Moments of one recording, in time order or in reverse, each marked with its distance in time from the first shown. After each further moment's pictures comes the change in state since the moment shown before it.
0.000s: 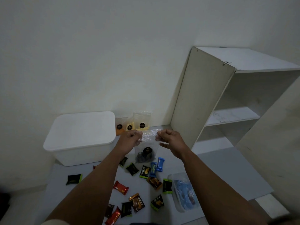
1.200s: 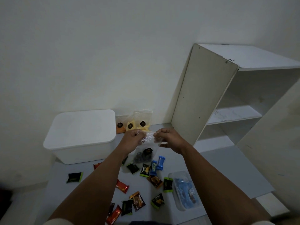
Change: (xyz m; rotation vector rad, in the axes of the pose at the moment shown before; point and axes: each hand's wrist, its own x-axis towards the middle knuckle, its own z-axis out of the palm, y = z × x) left_hand 0.004 -0.001 0.008 0.042 -0.052 0.004; right_hand 0.016 -0.005 0.000 -0.196 -0.158 0.060
